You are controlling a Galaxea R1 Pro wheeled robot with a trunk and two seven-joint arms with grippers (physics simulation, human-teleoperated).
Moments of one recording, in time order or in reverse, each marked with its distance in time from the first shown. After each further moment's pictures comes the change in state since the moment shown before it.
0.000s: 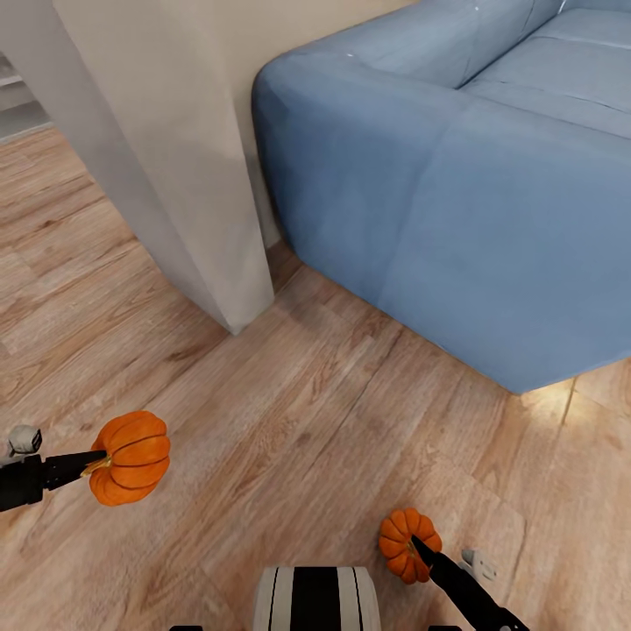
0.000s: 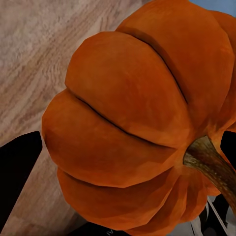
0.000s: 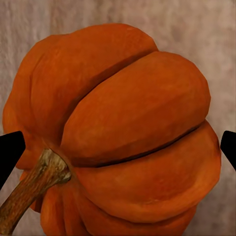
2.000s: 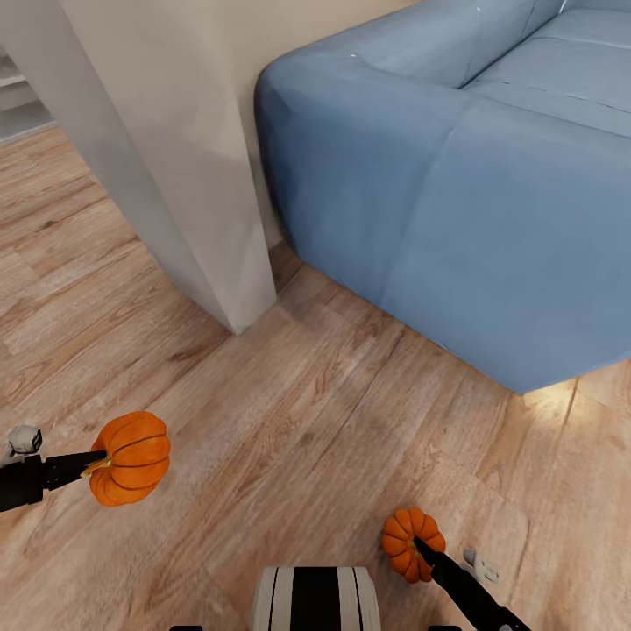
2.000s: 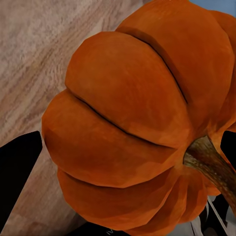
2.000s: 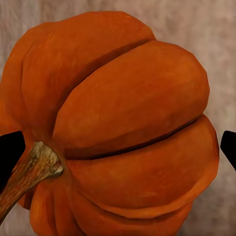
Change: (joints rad) left arm 0.000 0.000 -0.001 0.000 0.000 0.000 0.000; right arm -0.001 0.000 -0.003 -0.003 -0.006 0.009 -0.037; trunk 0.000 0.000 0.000
